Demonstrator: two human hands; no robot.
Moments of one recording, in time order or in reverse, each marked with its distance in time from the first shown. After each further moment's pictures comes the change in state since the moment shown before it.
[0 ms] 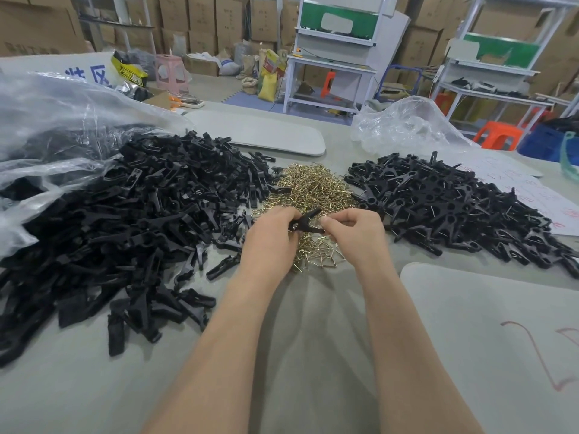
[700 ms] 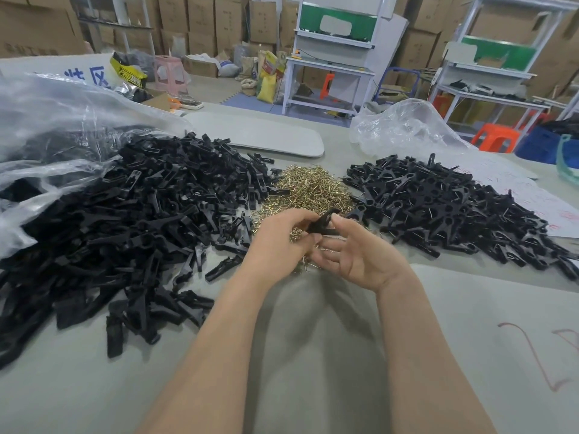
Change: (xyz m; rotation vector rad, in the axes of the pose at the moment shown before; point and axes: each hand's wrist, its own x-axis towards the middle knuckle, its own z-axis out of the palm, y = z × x) left_hand 0.001 0.004 -0.003 -0.326 -0.140 0.075; right_hand 0.001 0.013 -0.021 0.786 -0.614 0.468
